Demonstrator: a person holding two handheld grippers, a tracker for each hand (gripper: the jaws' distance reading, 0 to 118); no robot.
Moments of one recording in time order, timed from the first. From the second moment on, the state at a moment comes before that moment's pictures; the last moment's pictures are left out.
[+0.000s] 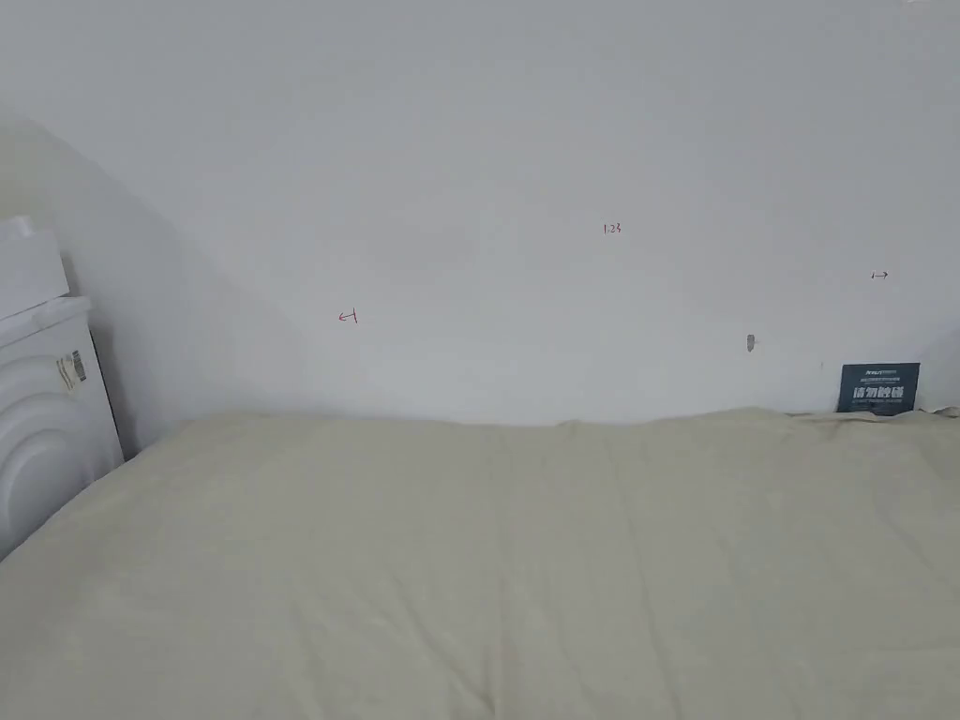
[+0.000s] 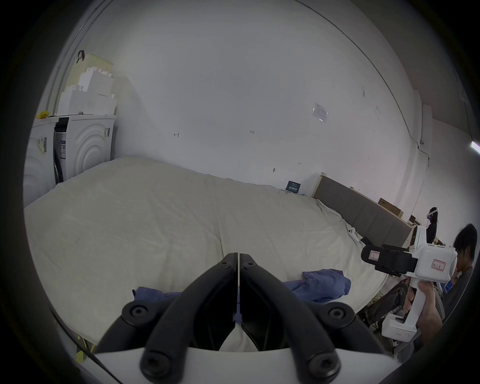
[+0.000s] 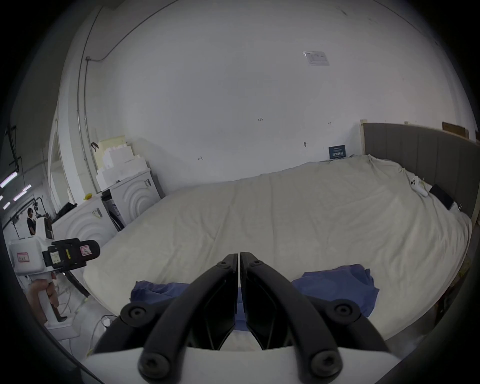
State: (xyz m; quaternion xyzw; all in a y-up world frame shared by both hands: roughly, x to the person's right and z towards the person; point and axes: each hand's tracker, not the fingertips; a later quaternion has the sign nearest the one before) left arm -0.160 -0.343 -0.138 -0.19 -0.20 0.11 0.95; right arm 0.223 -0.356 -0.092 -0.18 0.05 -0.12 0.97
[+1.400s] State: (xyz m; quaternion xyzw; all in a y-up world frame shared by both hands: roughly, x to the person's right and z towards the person) left arm -0.294 -0.565 -0.258 -0.37 -0.18 0.51 0.75; right arm 0.211 -0.385 -0.105 -0.29 0.07 -0.14 0.95
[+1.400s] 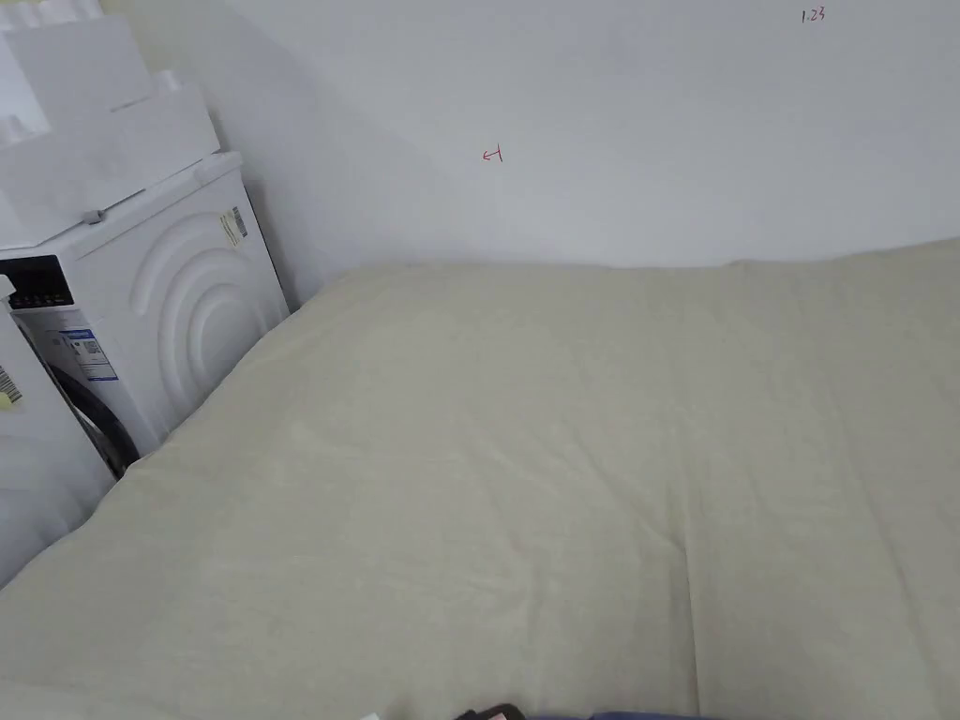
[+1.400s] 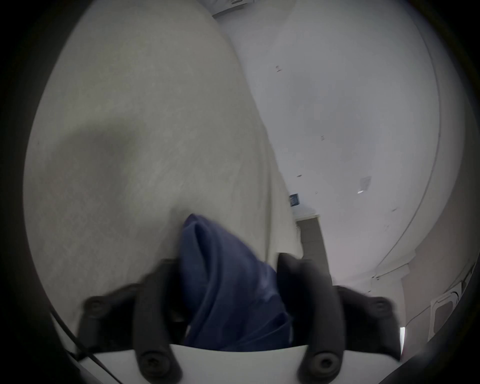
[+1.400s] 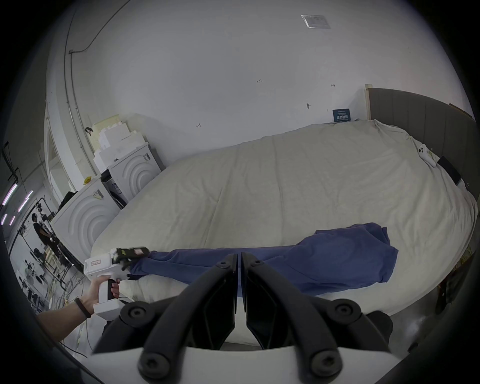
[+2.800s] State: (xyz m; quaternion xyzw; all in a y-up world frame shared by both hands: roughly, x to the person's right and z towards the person) left arm -0.022 -0.497 -0.250 -0.41 -0.21 -0.07 0.89; right arm 0.296 -0.416 -0.048 -0.27 -0.05 -0.24 0.93
